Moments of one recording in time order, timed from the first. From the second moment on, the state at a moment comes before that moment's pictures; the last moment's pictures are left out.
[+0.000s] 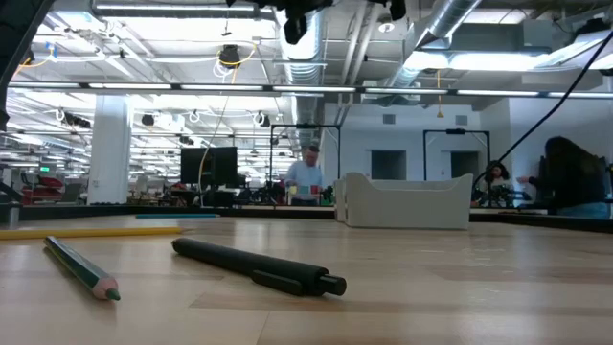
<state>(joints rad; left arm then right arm) 0.59 1.81 2.06 -0.68 0.83 -0.14 -0.34 1.34 1.45 -0.18 0.05 0.36</state>
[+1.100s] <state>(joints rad) 0.56 1.81 2.06 -0.63 0.79 -0.16 -0.34 1.34 1.45 -0.13 0.05 0.32</state>
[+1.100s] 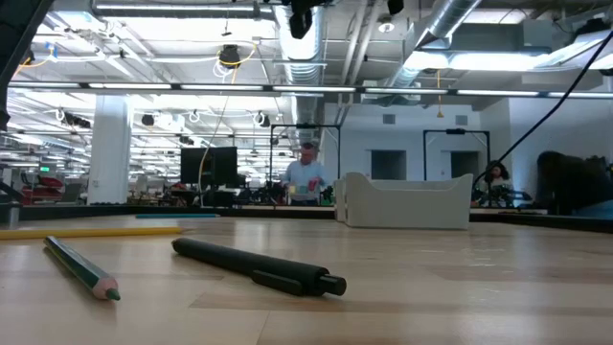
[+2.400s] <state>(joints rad) 0.56 1.81 2.06 -0.60 0.78 -0.02 -0.34 1.34 1.45 -0.13 0.05 0.30</state>
